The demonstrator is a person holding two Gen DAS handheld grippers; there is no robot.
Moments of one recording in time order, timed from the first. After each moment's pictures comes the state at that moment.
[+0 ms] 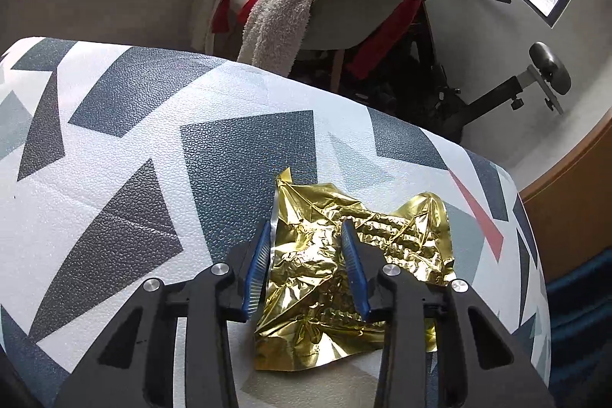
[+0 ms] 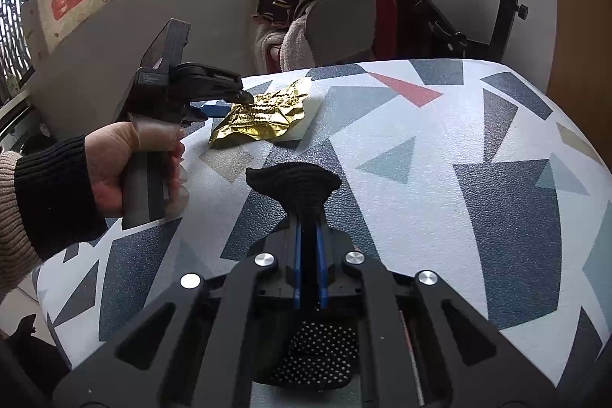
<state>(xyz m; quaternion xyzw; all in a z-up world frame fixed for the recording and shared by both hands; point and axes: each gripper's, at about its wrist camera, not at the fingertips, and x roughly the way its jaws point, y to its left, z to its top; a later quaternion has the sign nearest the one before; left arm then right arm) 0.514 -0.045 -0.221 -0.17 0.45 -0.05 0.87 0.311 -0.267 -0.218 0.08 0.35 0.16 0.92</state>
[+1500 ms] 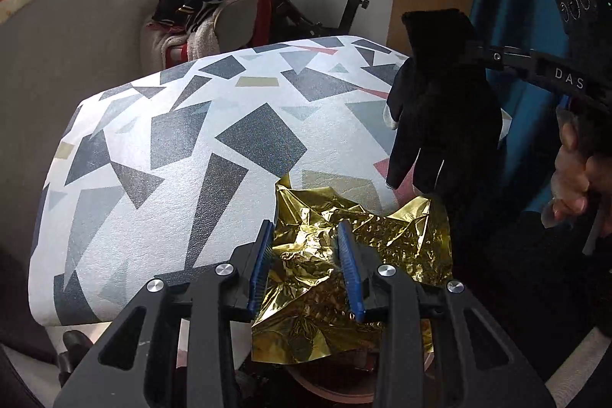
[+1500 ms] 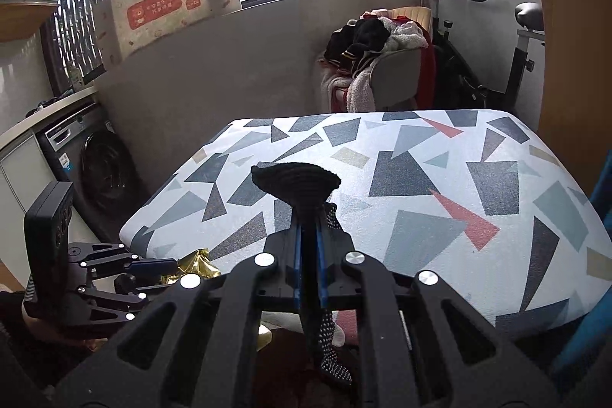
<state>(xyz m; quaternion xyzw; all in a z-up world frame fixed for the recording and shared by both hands) 0.032 -0.029 -0.141 0.08 0.39 -0.19 0.90 0.058 -0.223 -0.107 0.07 0.27 0.22 0.93</state>
